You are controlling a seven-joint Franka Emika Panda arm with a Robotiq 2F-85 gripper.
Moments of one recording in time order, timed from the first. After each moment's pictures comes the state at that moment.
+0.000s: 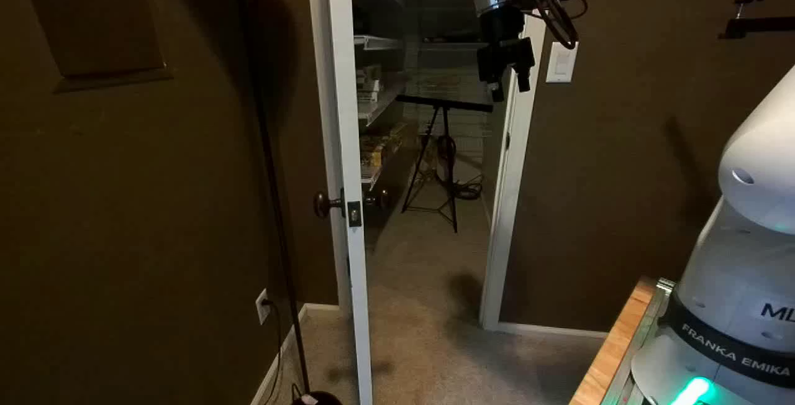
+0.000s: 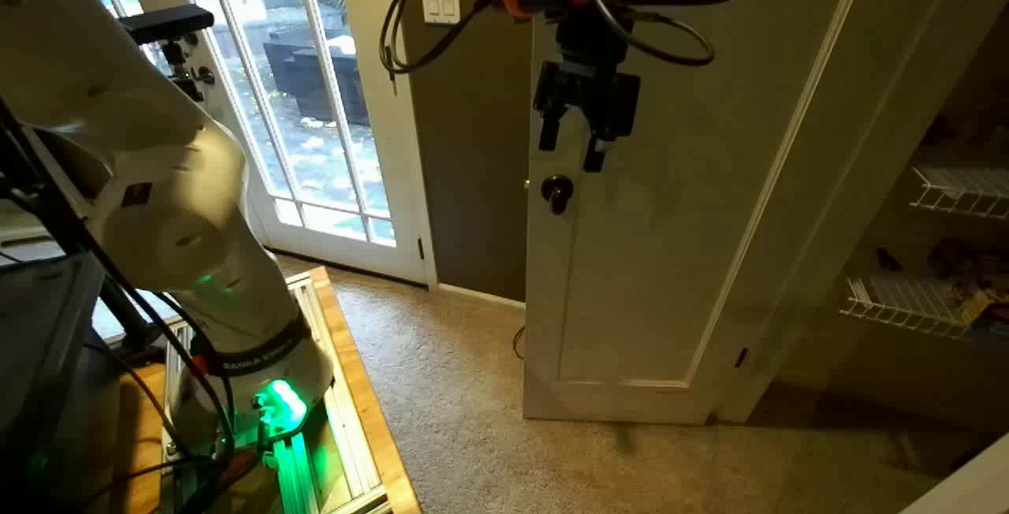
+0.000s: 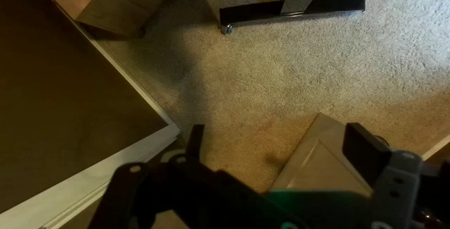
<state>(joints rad) -0.14 -0.27 -0.12 -2.17 -0.21 1.69 -0.11</state>
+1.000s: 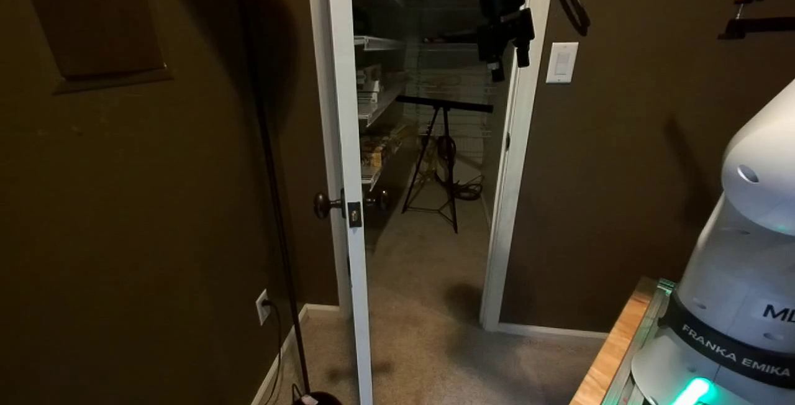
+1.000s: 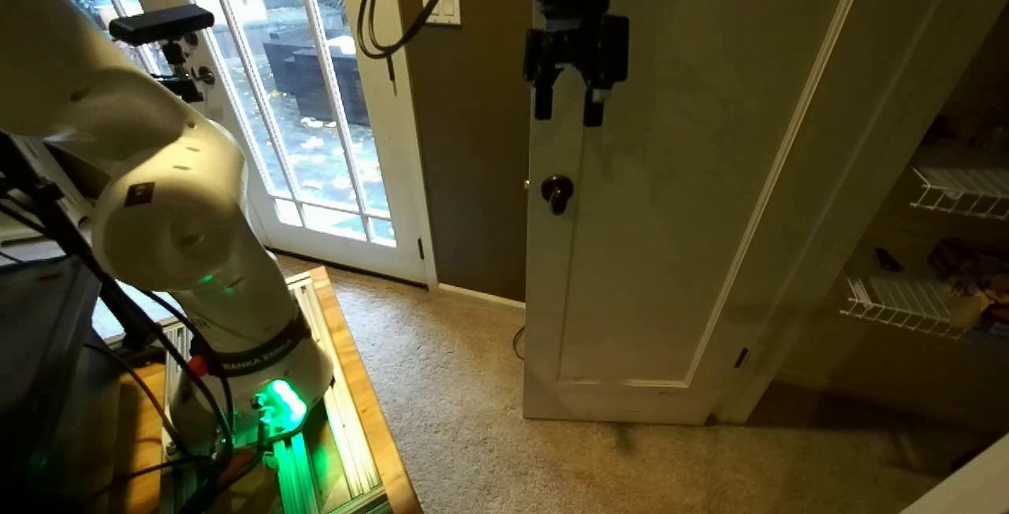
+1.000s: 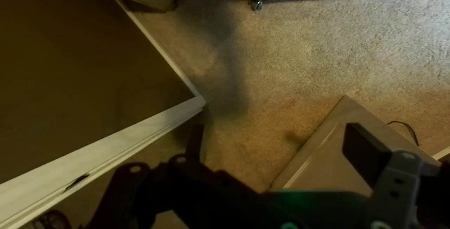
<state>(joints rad) -0.12 -0.39 -0.05 -2.19 -0.30 1.69 -0.07</state>
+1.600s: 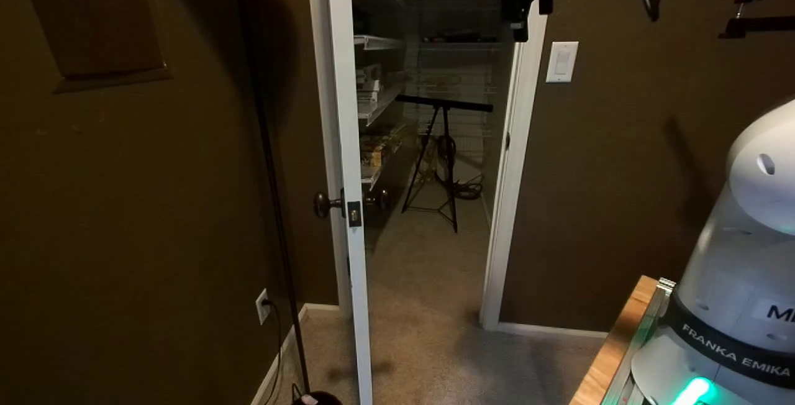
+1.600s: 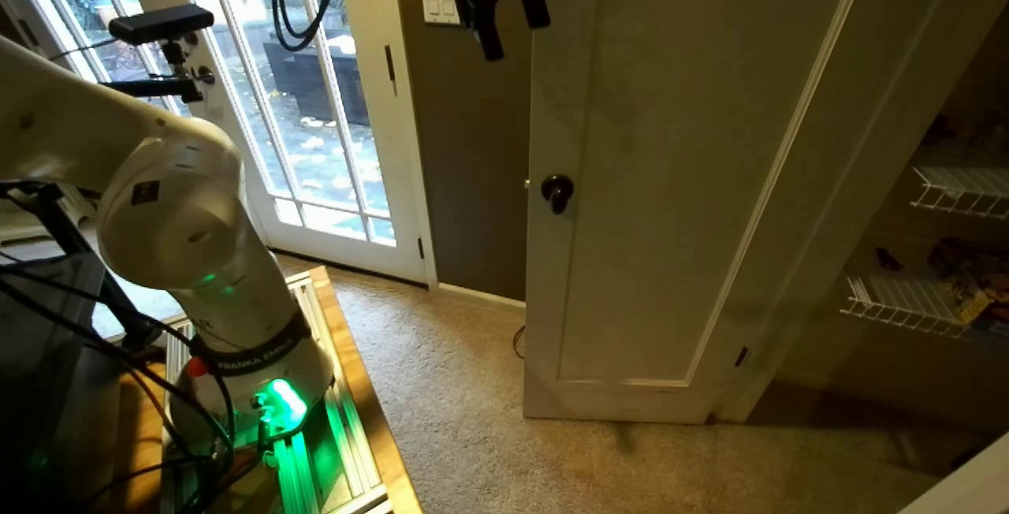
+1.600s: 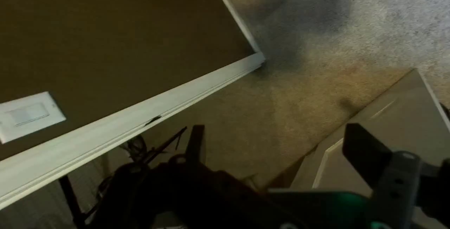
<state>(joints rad) -0.07 -0.73 0.09 -2.34 -0.48 1.68 0.01</state>
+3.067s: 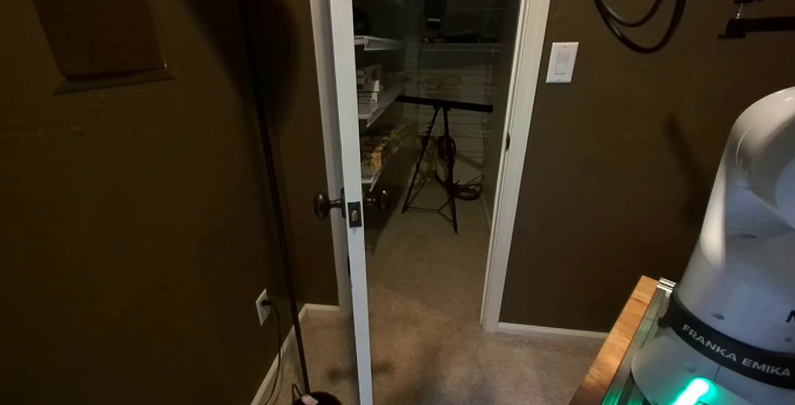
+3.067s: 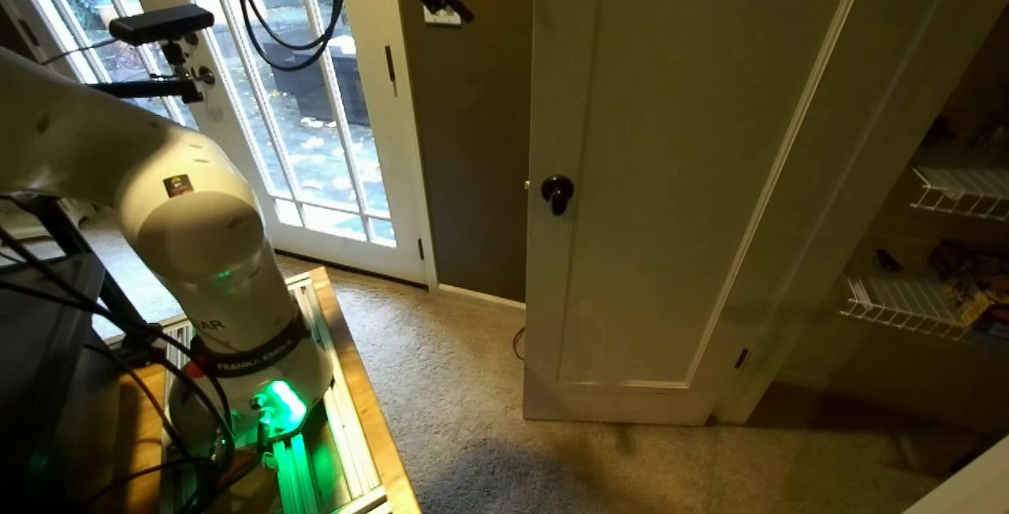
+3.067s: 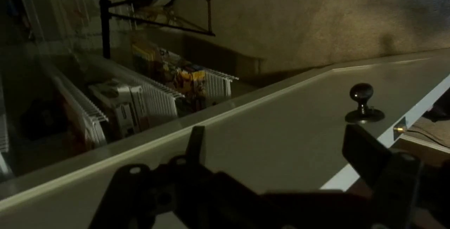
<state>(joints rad) 0.17 -0.72 0.32 -2.40 -0.69 1.96 -0.03</state>
